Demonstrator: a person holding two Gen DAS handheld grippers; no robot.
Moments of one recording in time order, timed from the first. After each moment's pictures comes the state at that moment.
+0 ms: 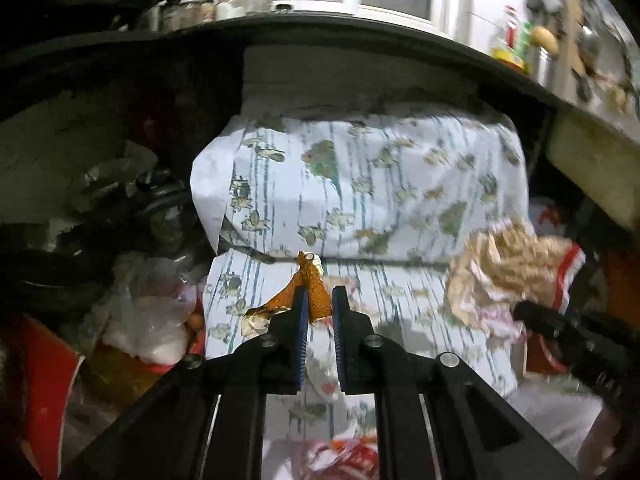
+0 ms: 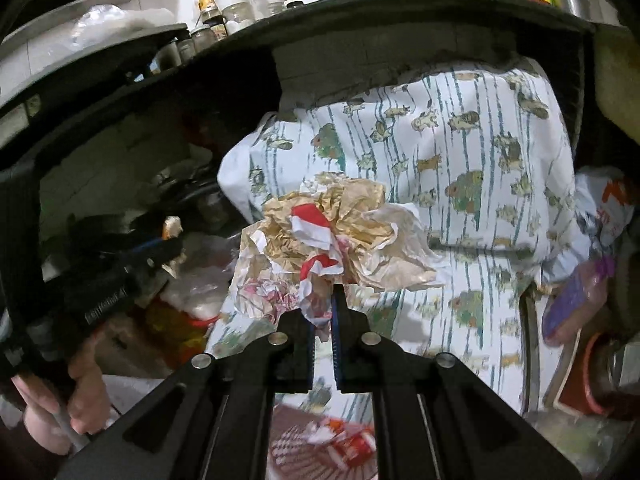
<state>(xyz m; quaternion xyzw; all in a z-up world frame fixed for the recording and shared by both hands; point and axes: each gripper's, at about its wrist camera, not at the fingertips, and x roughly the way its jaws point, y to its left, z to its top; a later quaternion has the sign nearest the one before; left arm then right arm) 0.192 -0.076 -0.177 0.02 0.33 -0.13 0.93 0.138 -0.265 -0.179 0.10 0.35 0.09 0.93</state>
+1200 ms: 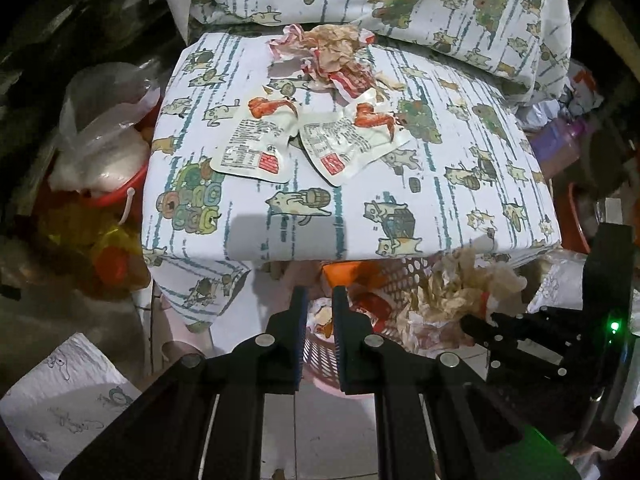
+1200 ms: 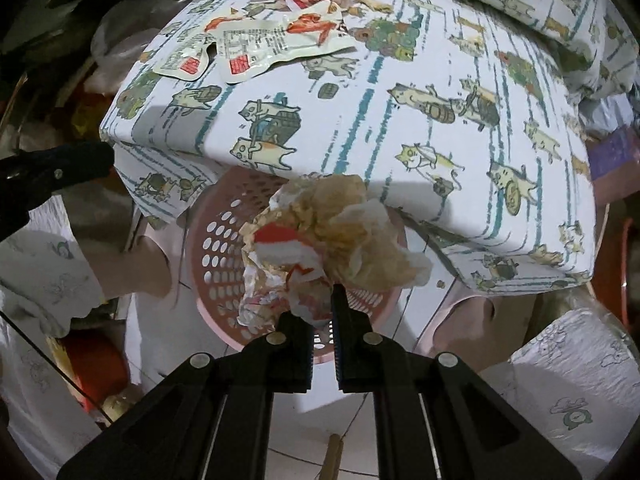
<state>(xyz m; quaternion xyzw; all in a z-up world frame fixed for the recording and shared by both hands) 0.176 -0.070 -0.362 0.03 0.59 -0.13 0.80 0.120 -0.230 -0.418 0.01 0.64 0.07 0.76</state>
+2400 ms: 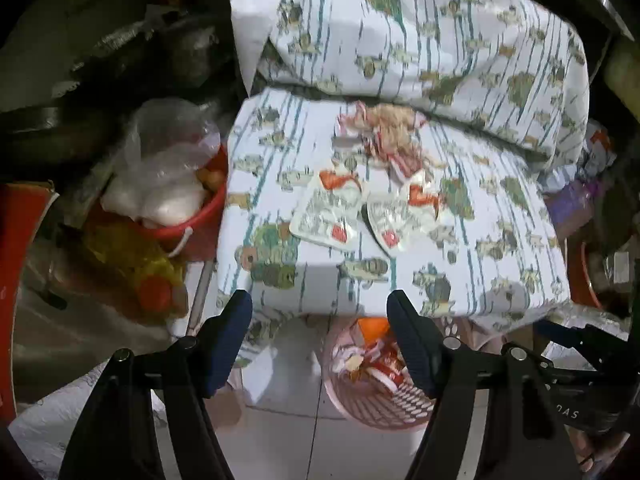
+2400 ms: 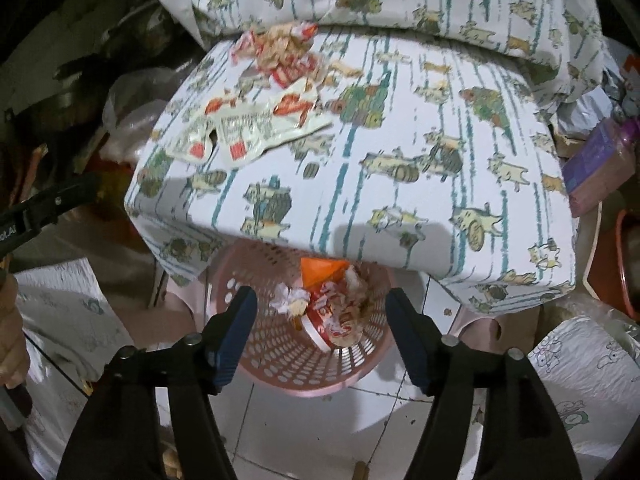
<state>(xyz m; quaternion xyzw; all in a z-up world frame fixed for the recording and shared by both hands) 0.179 -0.022 -0.319 0.00 0.50 -0.07 0.86 0.121 -0.252 -0.366 0.07 0.57 0.06 0.82</state>
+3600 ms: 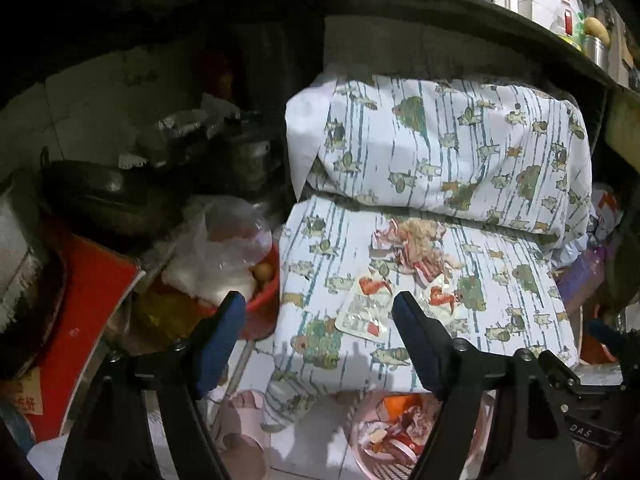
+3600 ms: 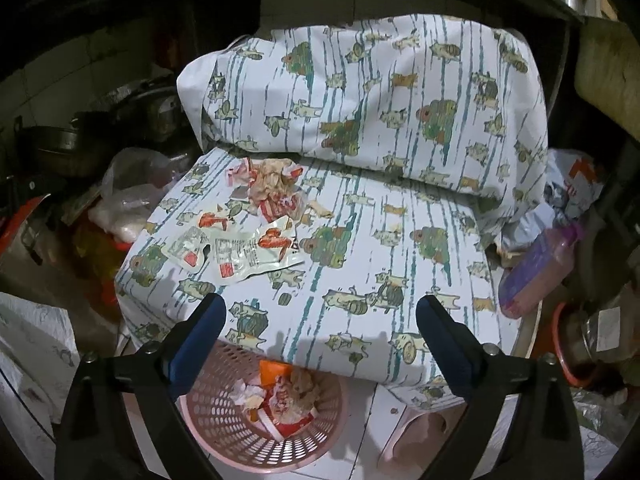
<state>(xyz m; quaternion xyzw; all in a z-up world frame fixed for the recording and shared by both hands) 0.153 0.001 -0.245 0.01 0.35 0.00 0.94 0.112 -0.237 -0.297 -0.02 0.39 0.00 0.92</state>
